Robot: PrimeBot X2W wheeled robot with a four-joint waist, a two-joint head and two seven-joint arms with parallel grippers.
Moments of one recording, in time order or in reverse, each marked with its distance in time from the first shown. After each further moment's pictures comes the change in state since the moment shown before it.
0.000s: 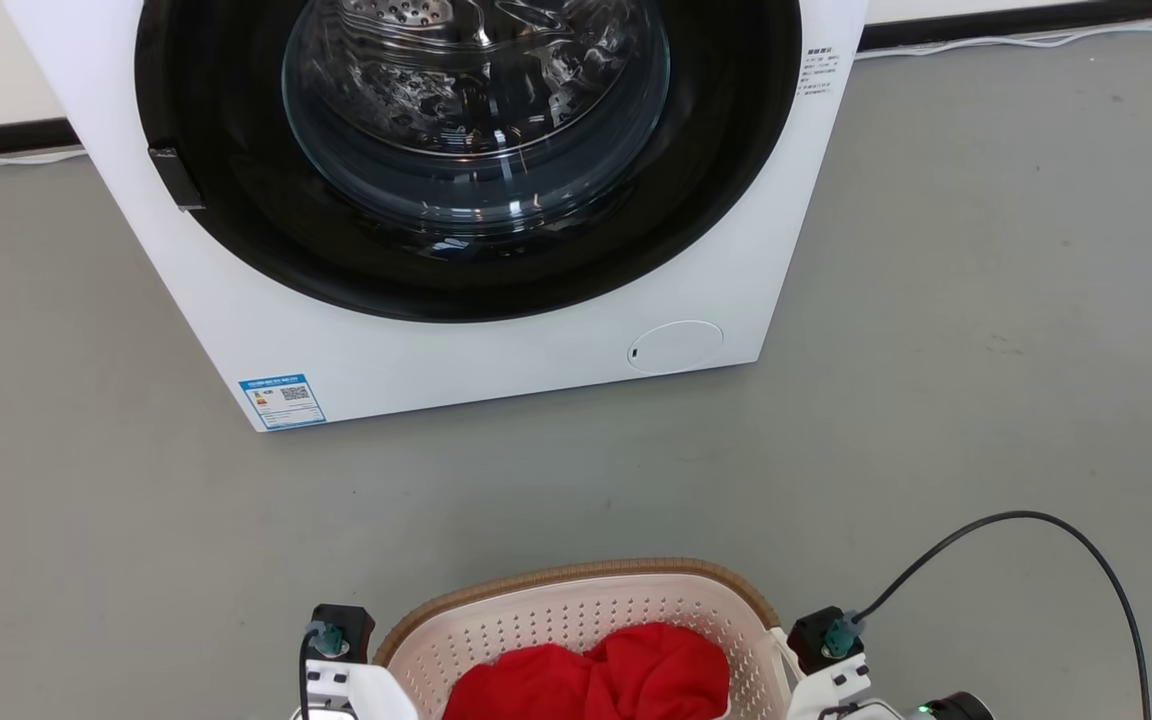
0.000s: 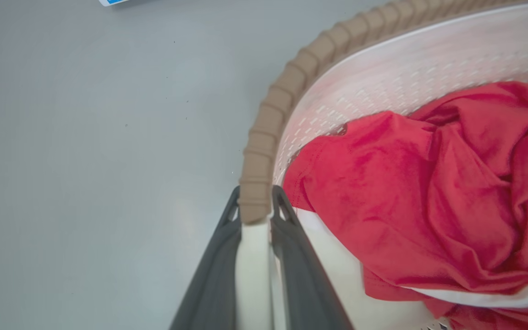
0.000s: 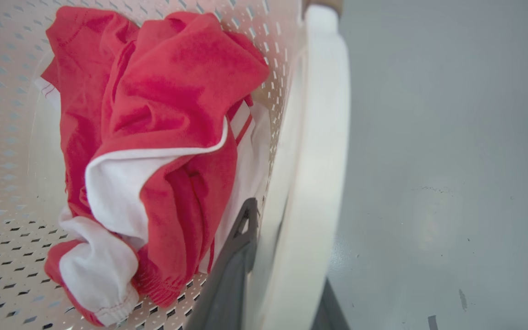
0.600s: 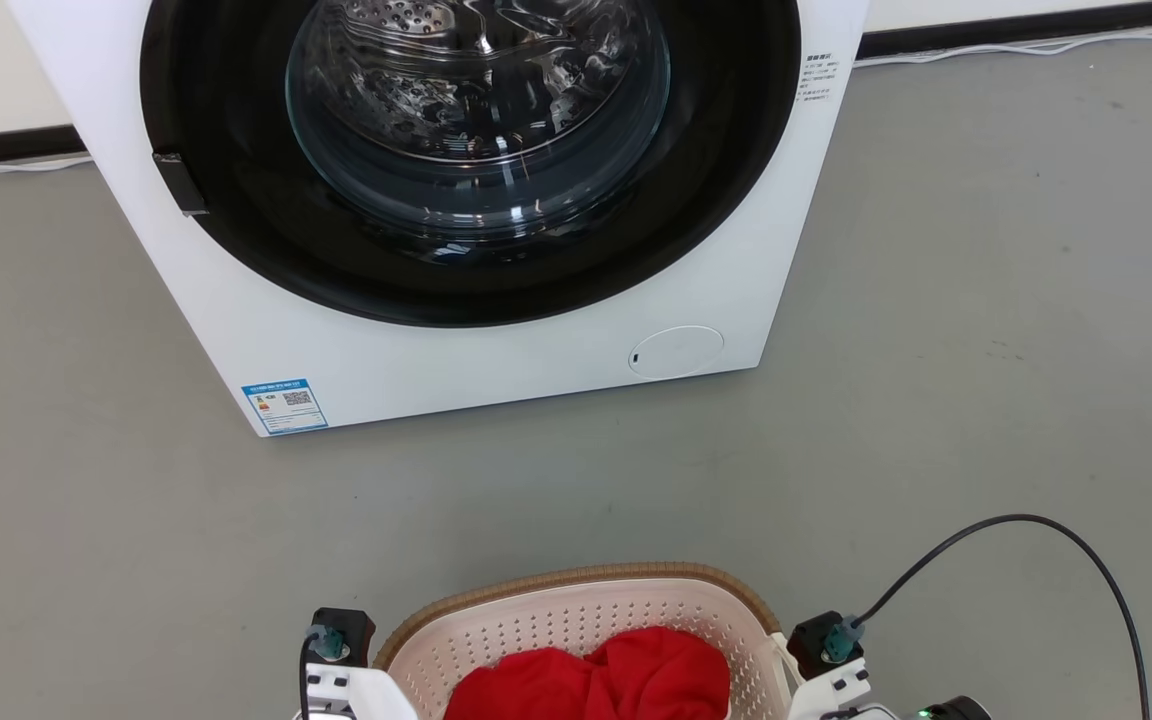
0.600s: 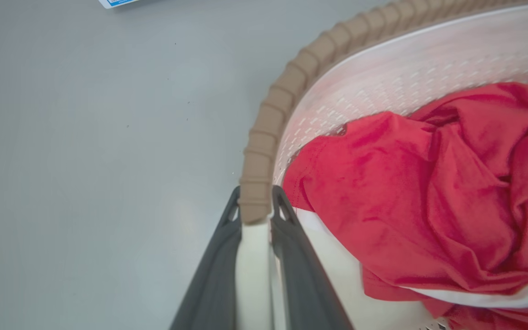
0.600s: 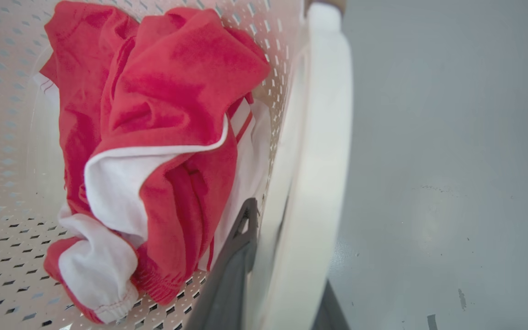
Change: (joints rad) left arm 0.000 0.000 -0.042 0.006 -0.038 0.000 -0.009; right arm 0.000 0.000 0.025 0.006 0.019 0.000 -0.002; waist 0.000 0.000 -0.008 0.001
